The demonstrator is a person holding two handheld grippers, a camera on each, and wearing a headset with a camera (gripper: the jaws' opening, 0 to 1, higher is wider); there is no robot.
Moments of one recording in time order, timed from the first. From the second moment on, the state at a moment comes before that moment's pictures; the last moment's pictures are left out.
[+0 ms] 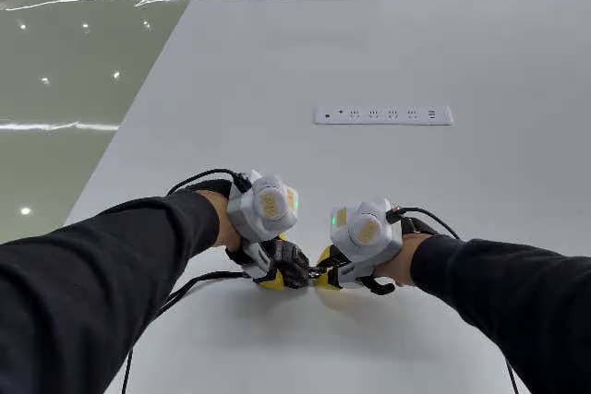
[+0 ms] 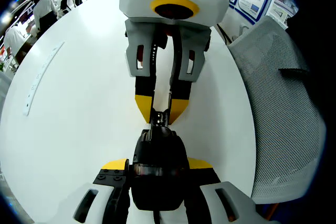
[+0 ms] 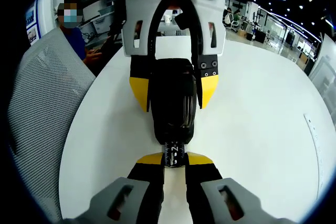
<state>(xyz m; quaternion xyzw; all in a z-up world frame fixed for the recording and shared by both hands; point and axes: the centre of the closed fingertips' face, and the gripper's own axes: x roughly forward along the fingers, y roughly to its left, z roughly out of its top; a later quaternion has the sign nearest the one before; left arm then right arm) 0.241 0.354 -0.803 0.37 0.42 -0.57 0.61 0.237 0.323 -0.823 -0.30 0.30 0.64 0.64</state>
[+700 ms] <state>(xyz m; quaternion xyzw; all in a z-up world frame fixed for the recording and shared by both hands) 0.243 0.355 -0.804 0.37 0.41 -0.57 0.61 0.240 0.297 -0.822 -0.29 0.30 0.63 0.65</state>
